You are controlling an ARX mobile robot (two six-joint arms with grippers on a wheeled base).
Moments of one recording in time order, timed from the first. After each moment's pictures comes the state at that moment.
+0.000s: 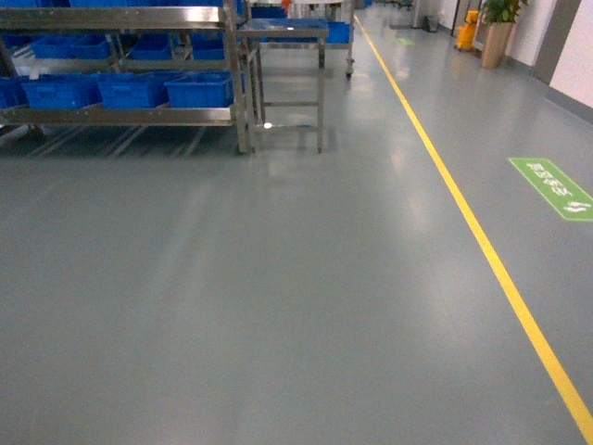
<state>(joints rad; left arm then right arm) -0.56 0.29 0.24 -0.06 -0.77 -0.11 0.00 0.01 0.01 -0.01 0.00 0.00</state>
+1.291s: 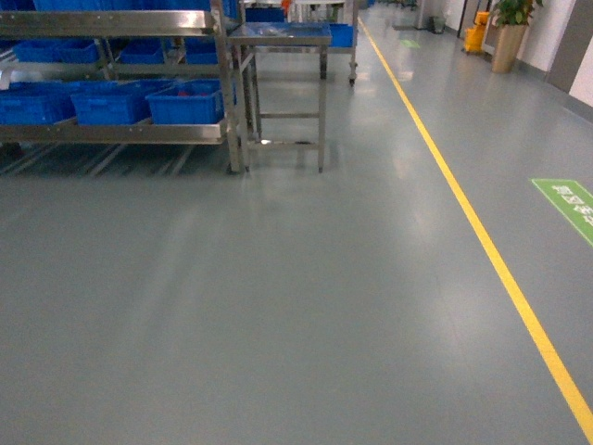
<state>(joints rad) -0.56 0.29 0.24 -0.06 -0.77 -0.11 0.00 0.01 0.01 0.00 0.00 0.00</state>
